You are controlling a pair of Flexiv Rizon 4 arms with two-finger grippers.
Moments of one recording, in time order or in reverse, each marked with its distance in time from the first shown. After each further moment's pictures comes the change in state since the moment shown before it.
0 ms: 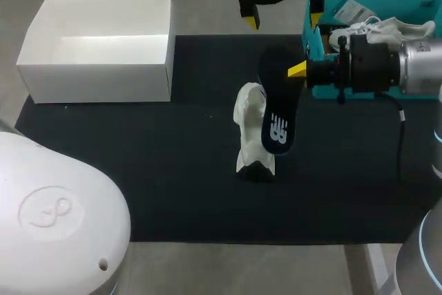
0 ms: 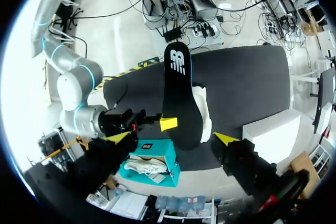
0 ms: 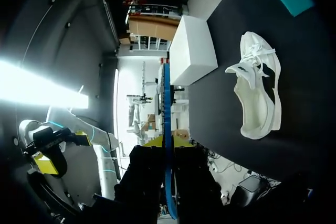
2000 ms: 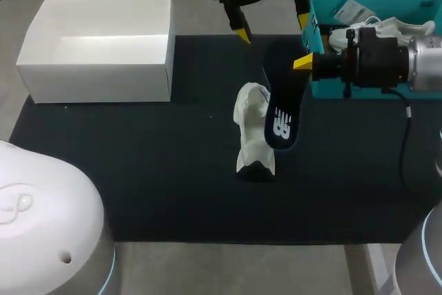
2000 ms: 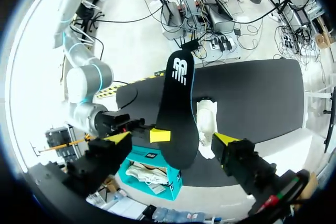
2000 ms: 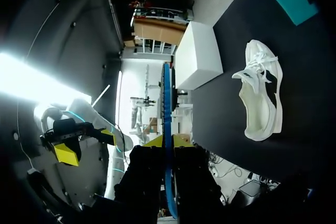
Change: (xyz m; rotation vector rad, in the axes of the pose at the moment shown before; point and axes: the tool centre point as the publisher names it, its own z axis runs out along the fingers) left arm 0.024 -0.006 0.013 0.153 -0.175 -0.075; right arm 0.018 -0.001 -0.014 -0.039 0.026 -0.037
